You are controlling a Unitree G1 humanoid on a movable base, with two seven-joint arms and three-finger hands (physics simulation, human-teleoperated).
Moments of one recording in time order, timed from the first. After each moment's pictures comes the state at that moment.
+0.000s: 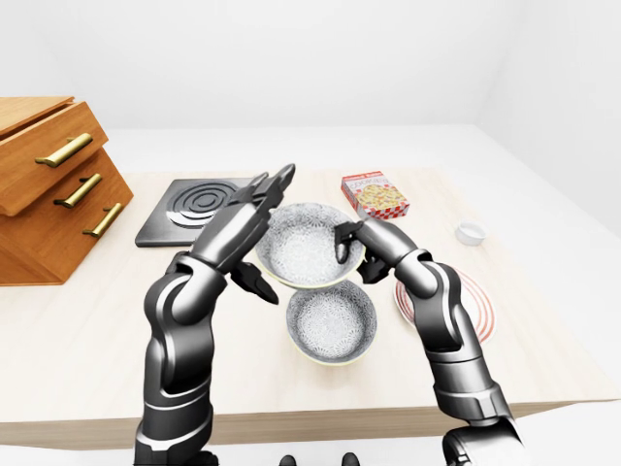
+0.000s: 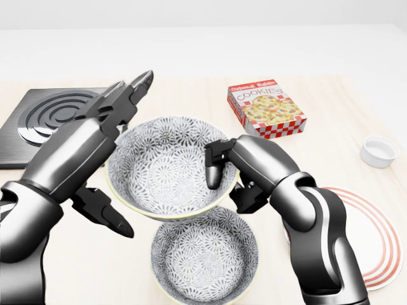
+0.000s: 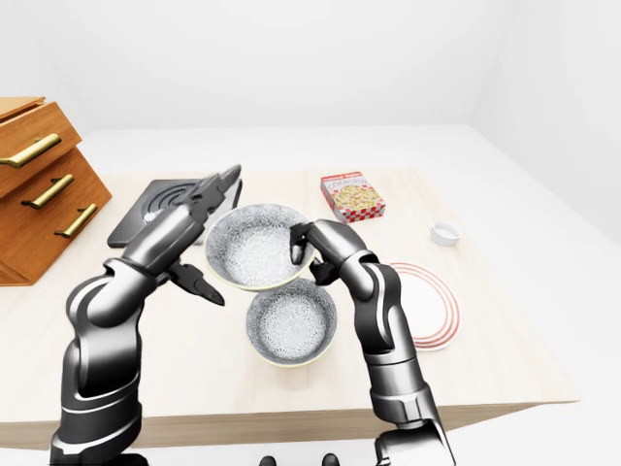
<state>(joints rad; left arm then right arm) -0.35 0.12 0.05 -0.42 0.79 0.09 -0.70 -0.43 -0.08 0.04 -0.05 -0.87 0.09 0.60</state>
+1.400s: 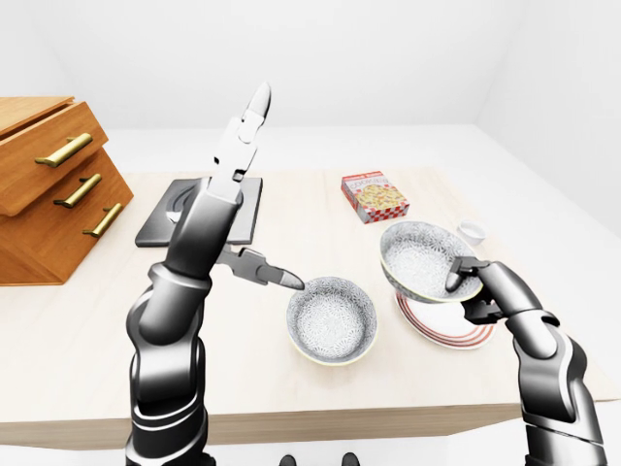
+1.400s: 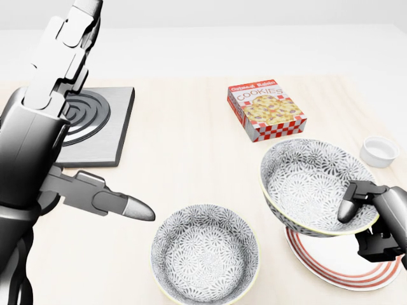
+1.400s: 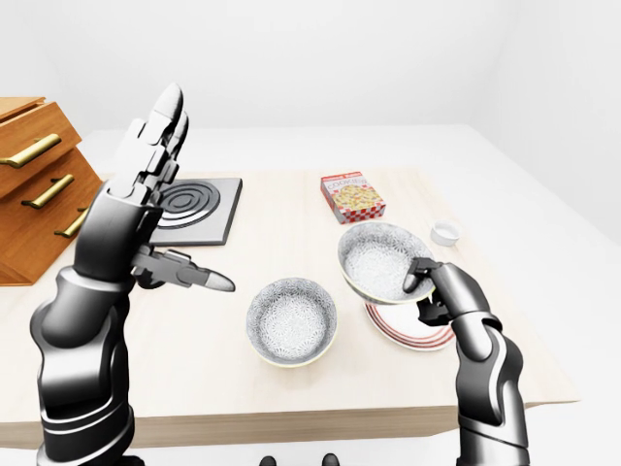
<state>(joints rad) -0.35 0.13 0.06 -0.58 0.29 0.09 -0.39 -0.05 -0.29 -0.36 -0.13 -0.71 0.09 0.43</state>
